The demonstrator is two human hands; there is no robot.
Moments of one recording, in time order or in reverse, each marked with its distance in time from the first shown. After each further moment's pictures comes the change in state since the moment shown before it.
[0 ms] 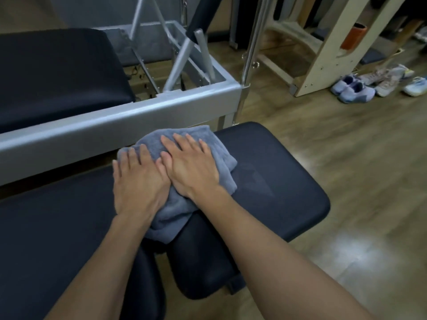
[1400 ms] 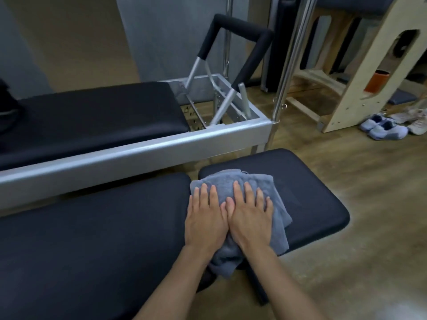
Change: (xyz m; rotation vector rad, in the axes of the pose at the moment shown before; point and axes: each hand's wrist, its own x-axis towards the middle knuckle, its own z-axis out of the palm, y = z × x) left_hand -0.105 -0.009 -0.011 0.001 -0.006 0.200; right_hand -0.126 -0.034 -0.012 -0.154 0.045 0.330
